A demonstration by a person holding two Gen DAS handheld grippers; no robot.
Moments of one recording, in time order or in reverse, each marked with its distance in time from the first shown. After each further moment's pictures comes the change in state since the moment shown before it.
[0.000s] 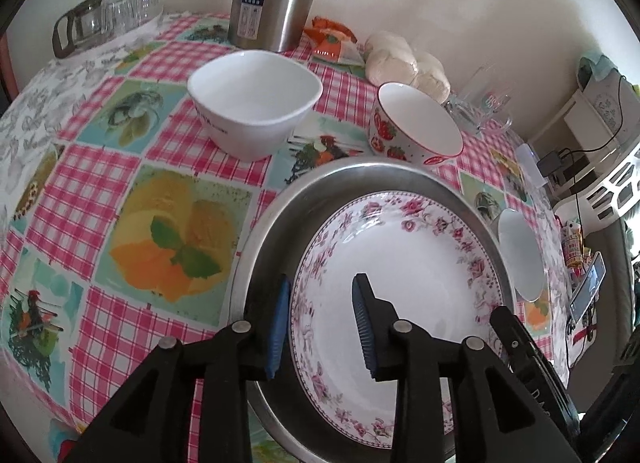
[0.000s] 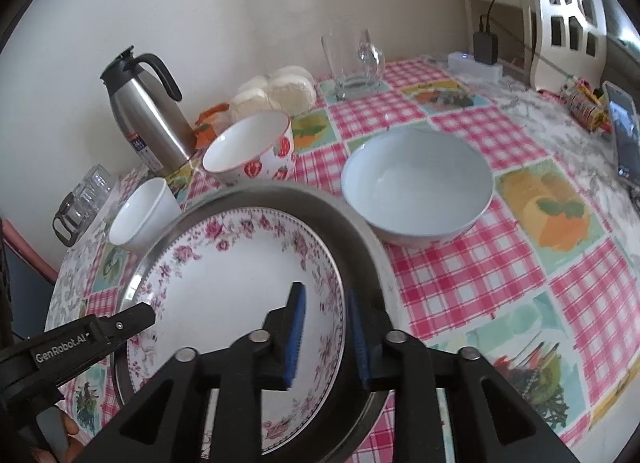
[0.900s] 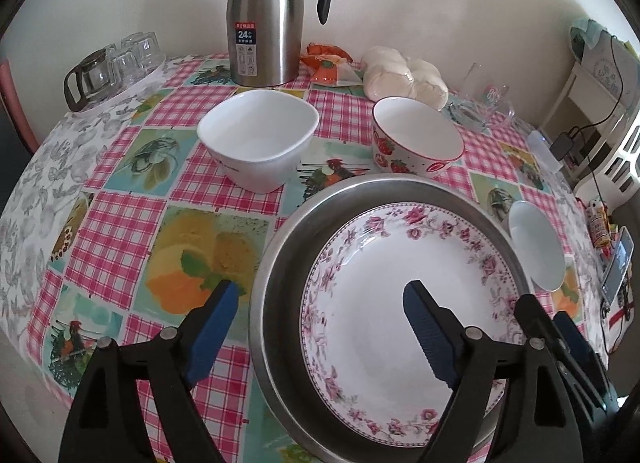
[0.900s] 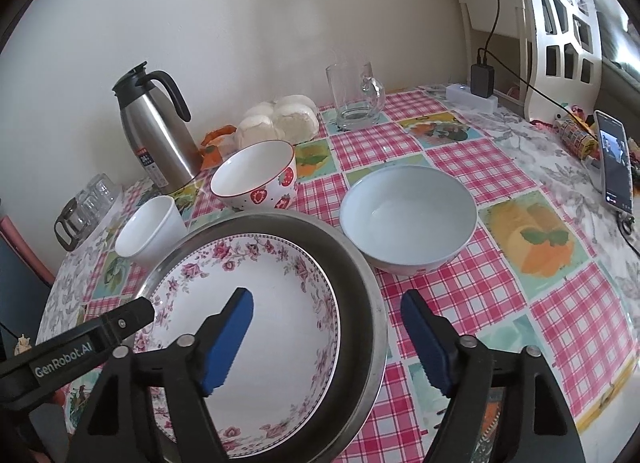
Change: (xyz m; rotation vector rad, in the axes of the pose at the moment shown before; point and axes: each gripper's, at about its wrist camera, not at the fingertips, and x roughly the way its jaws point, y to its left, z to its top) left arm -0.012 -0.019 -0.004 0.121 -0.079 0.137; right arm -0.015 0.000 0.003 -0.039 -0.073 -0.010
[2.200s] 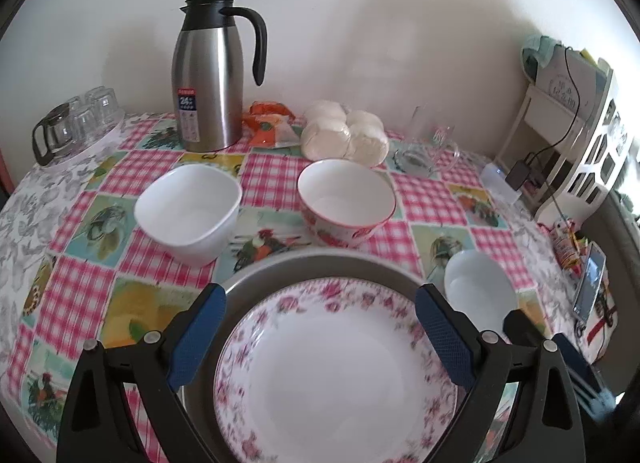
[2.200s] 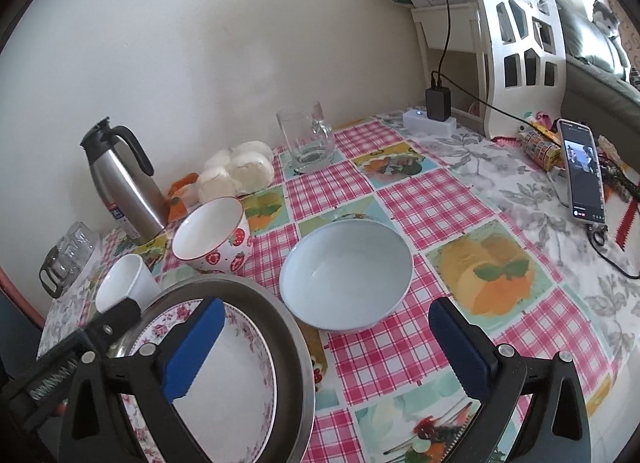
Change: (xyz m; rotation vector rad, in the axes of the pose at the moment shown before) left arm -0.012 -0.046 0.031 0.058 -0.182 -0.131; right arm -0.010 -0.038 0.037 0.095 -0.080 -0.077
